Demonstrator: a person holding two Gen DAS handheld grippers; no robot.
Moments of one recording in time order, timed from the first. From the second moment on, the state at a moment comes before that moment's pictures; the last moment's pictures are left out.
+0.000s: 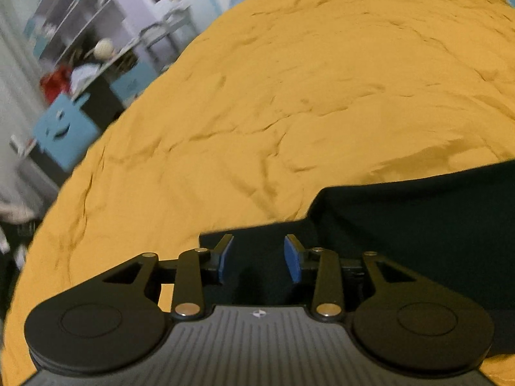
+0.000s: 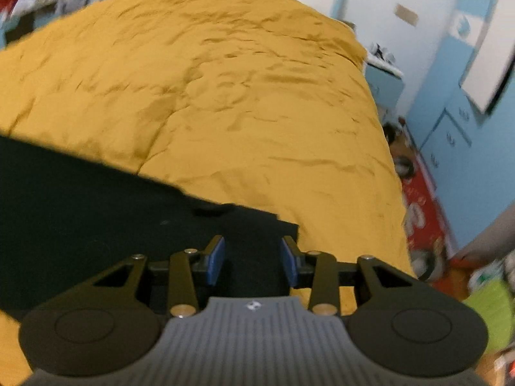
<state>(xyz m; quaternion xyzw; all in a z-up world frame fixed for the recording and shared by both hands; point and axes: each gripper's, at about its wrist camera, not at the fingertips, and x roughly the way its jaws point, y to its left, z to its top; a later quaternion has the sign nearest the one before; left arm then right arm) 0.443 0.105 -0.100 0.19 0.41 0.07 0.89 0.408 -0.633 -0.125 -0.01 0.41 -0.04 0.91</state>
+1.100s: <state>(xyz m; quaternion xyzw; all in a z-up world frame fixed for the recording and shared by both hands) 0.431 0.118 -0.092 0.15 0.44 0.11 0.88 0.422 -0.697 -0.144 0.19 0.35 -0.05 0.92</state>
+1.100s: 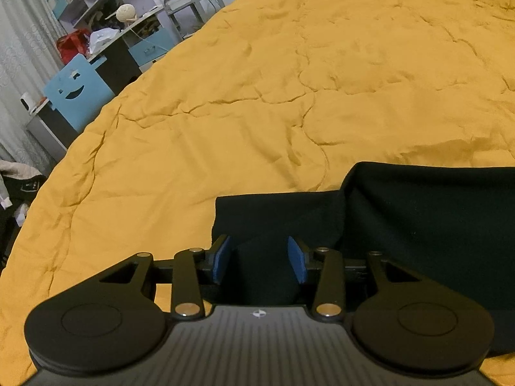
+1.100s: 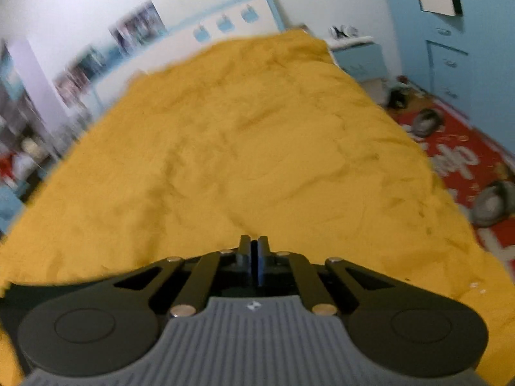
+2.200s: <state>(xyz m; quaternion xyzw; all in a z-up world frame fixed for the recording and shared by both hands) 0.312 0.047 -0.066 0.01 0.42 0.01 0.91 0.289 -0.700 -0.149 0.34 0.38 -0.01 0.86</state>
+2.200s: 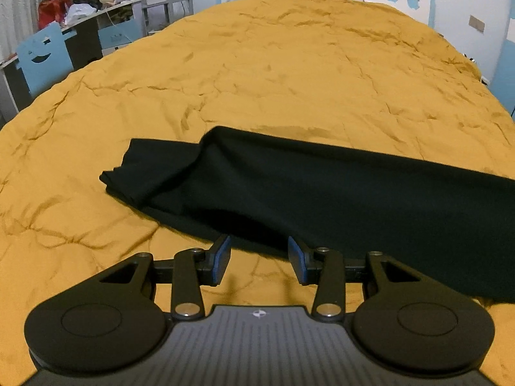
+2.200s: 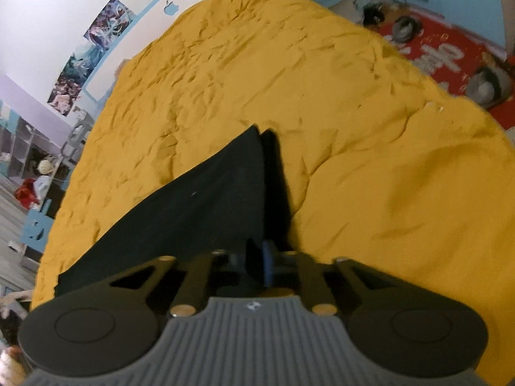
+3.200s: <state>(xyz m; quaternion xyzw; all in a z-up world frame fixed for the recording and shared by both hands) 0.286 0.140 -0.042 -0.10 0.39 0.01 0.91 0.324 -0.440 -0.117 0.12 0.39 0.06 0.91</state>
